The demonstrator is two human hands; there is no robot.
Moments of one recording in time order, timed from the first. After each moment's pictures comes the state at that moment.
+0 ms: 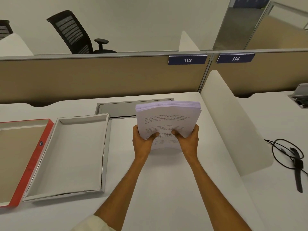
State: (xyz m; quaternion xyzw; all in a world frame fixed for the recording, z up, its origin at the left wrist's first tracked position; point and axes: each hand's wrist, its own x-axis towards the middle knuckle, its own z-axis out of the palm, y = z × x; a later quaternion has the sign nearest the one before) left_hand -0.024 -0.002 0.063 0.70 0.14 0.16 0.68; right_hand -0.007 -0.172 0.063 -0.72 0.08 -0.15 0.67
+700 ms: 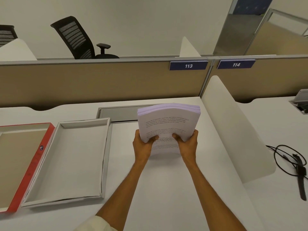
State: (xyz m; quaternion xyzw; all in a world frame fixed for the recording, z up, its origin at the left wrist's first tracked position) left_hand -0.017 0.003 0.065 0.72 0.14 0.15 0.66; right_hand 0.002 -0.166 0.059 -0.72 0.12 -0.14 0.66
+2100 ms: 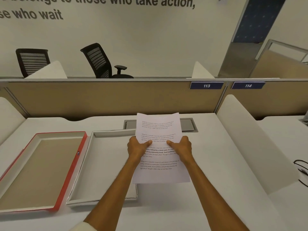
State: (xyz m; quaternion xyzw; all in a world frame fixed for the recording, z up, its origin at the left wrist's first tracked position) left_hand -0.047 0.161 0.131 0.78 0.25 0.03 0.58; right_hand -0.021 -0.021 0.132 -0.85 0.16 0.05 0.50
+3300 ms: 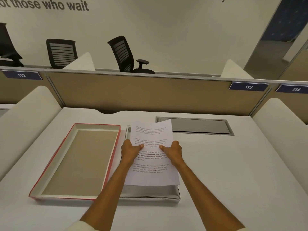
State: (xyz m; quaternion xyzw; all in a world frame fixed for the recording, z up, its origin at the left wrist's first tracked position) left_hand -0.072 0.370 0.091 0.76 0.31 0.02 0.58; right_hand -0.031 0.191 0.088 -0.85 0.13 0.13 0.50
